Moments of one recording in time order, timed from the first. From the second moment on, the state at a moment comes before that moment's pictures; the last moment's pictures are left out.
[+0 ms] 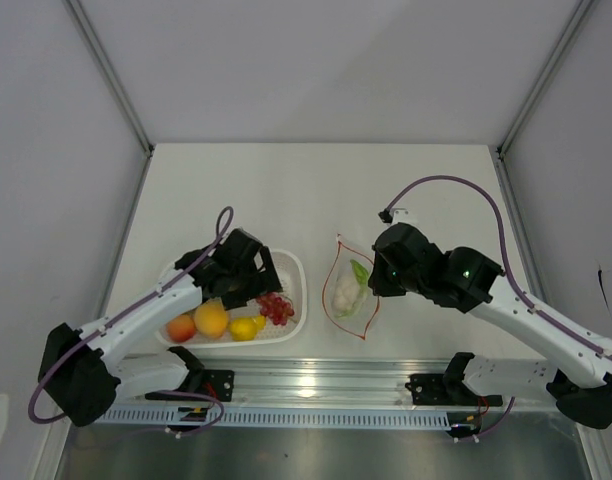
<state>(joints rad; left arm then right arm) -0.65 1.11 0.82 -0.81 -0.09 -0.96 0.97 1.09 1.24 -1.02 0.26 0.75</state>
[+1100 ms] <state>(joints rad) -0.62 1.52 0.85 -0.64 -0.06 -1.07 0.97 1.07 1.24 -1.02 0.24 0.75</state>
